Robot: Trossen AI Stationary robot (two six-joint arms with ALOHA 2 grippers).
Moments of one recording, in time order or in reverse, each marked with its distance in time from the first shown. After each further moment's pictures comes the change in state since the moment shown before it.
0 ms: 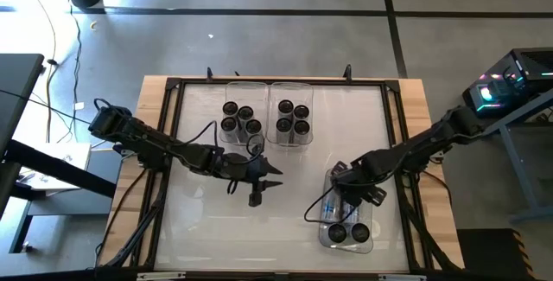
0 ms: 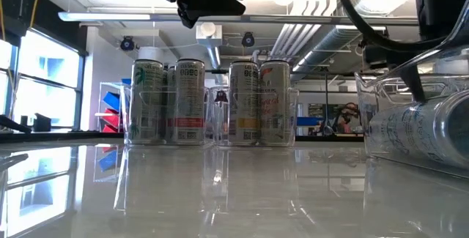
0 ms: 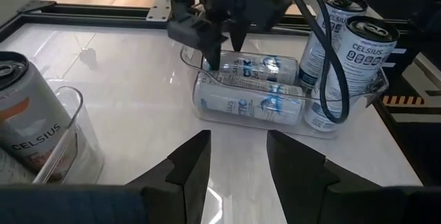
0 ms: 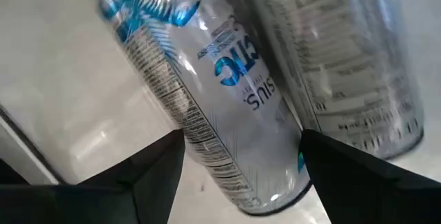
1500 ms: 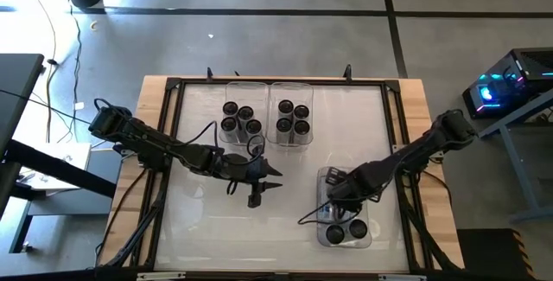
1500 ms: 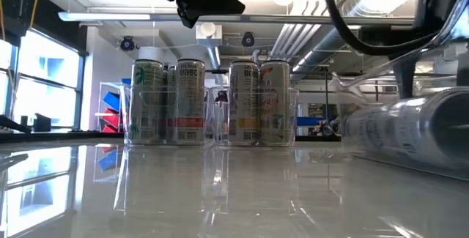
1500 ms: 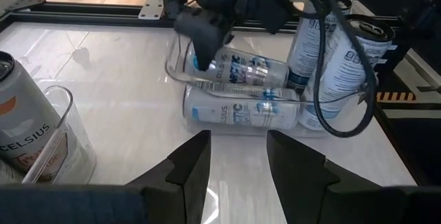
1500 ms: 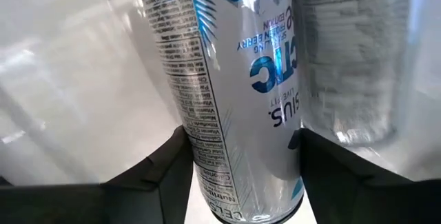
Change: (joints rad) left arm -0.002 0.000 0.000 -0.003 0.019 0.003; right arm 0.093 0.112 0.128 -0.103 0.247 -0.177
